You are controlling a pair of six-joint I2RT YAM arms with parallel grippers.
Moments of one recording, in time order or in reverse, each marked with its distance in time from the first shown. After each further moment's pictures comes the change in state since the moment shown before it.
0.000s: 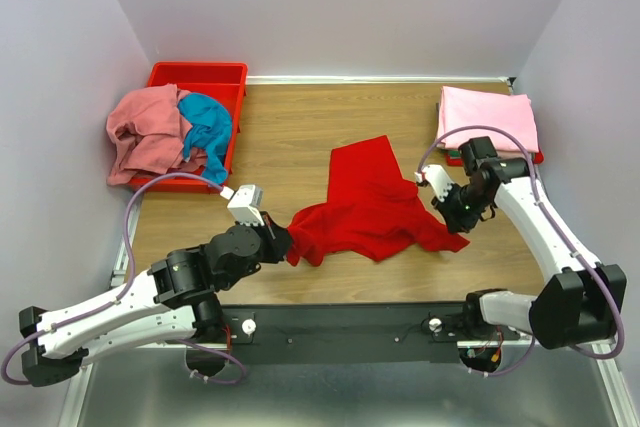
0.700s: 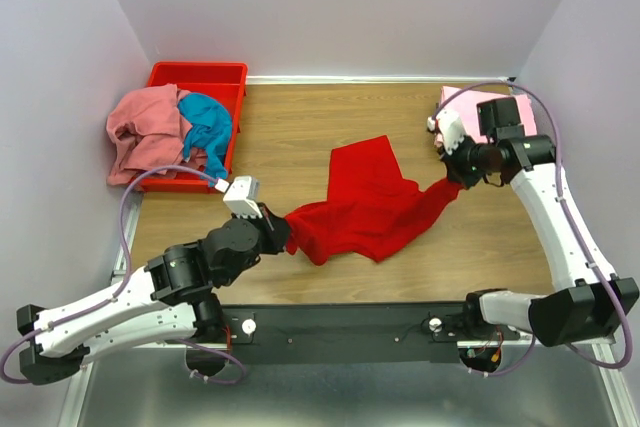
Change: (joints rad) left arm 0.000 0.018 0.047 0.002 -0.051 0.033; right arm 0.000 0.009 0.257 0.093 0.005 0.146
